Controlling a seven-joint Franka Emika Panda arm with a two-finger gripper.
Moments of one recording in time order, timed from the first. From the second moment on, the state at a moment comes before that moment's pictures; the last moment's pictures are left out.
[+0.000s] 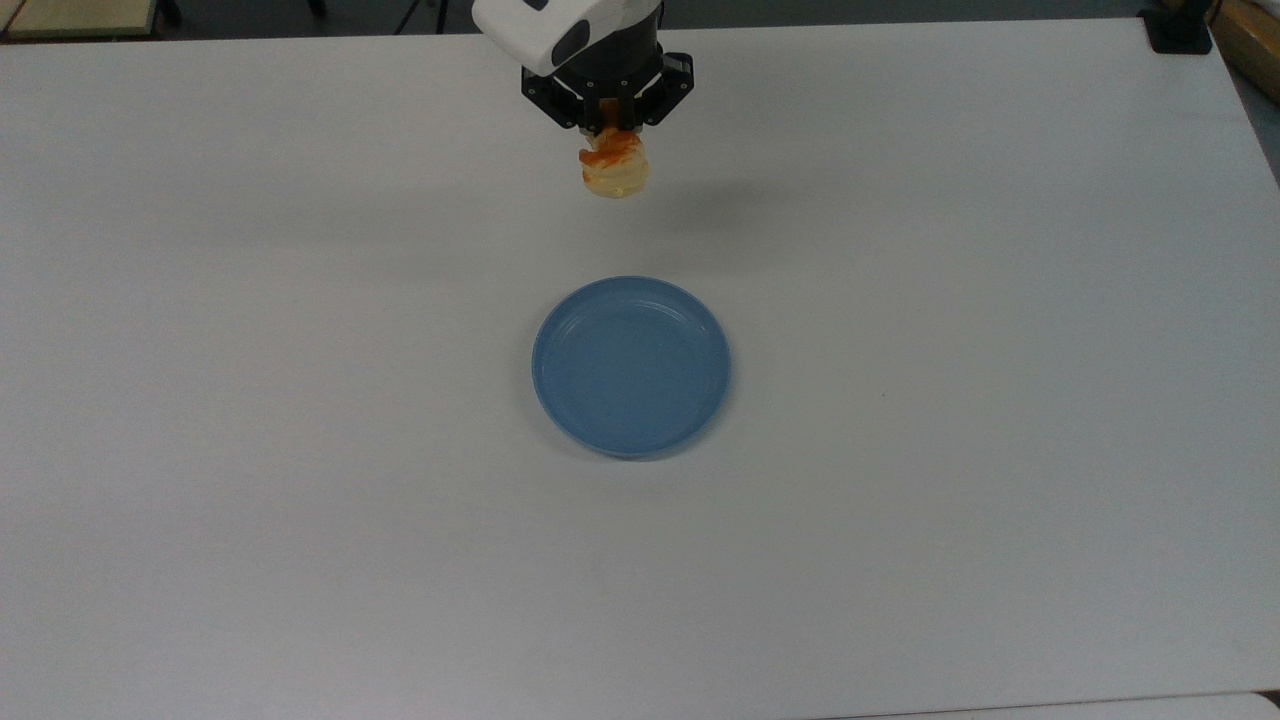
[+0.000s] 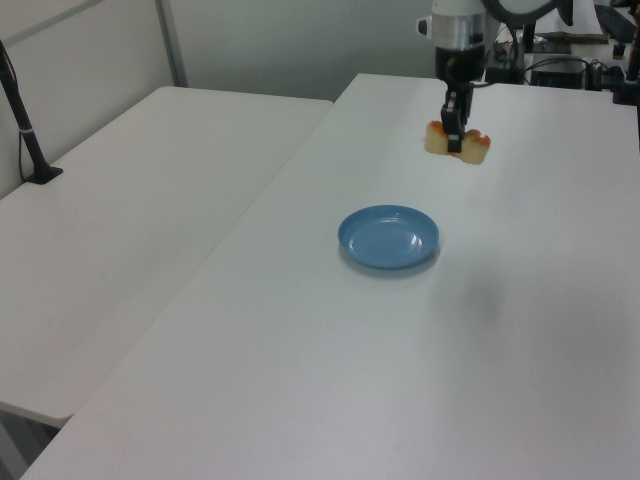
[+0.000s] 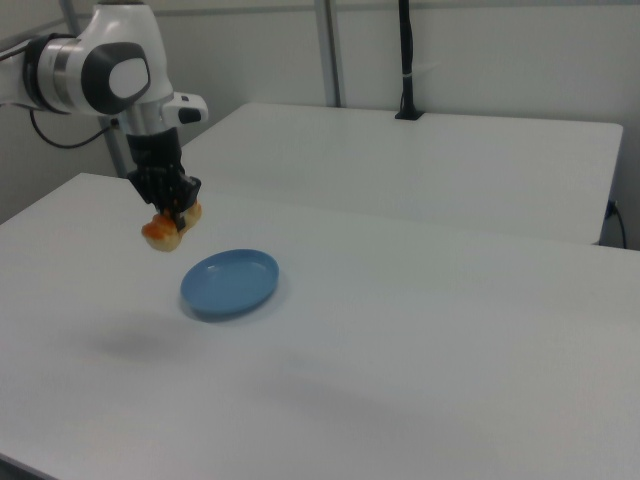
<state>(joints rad) 0.16 0.08 -0.02 -1.72 0.03 1.78 0.09</state>
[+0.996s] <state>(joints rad) 0.19 0.50 -0.02 -1.57 -0.05 2.03 0.26</state>
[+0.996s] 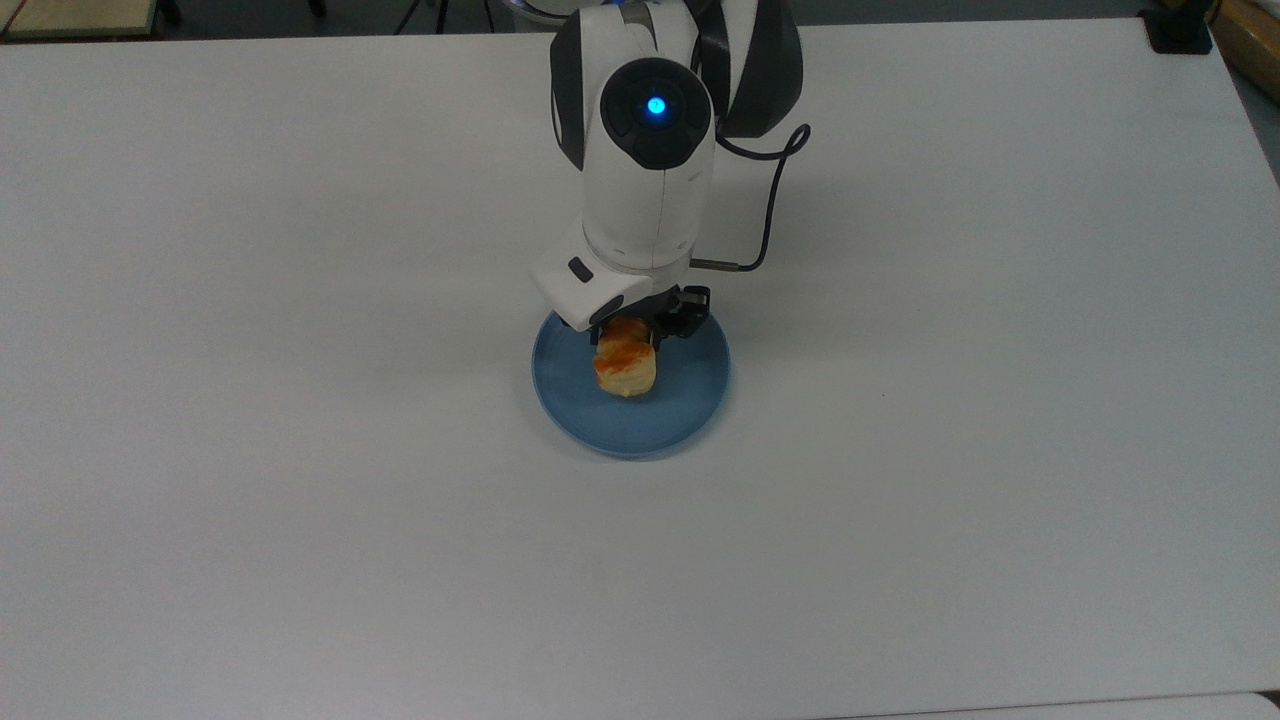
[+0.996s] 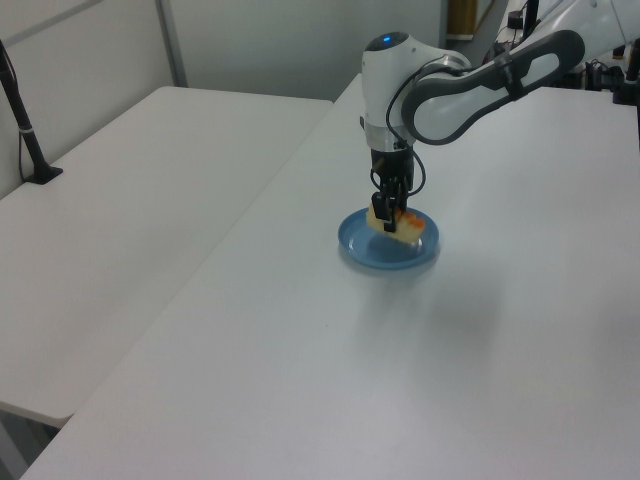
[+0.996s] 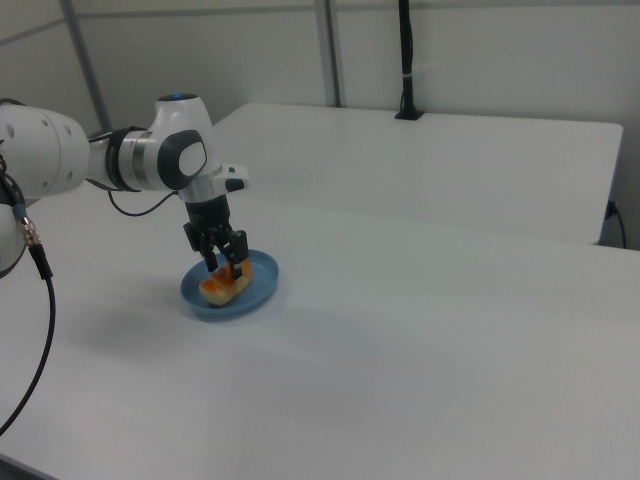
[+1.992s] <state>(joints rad) 0.13 0.18 -0.03 -1.56 -0.06 1.78 0.32</state>
